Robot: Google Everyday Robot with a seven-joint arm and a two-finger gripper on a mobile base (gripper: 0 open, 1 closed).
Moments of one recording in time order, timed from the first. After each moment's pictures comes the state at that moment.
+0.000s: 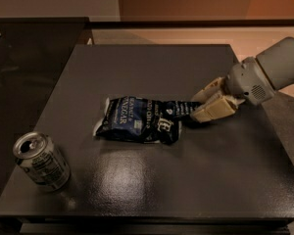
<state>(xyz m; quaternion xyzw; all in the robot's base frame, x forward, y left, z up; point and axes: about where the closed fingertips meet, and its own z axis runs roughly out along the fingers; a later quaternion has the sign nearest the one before) 0.479 -0.126 0.876 -0.58 0.72 0.28 0.27</state>
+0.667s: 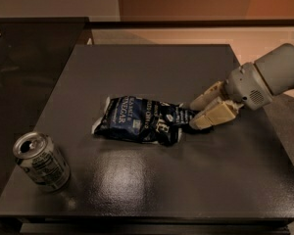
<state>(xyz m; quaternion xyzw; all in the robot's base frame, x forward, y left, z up) 0.476 -0.124 0.866 -0.57 0.72 0.29 0.27</state>
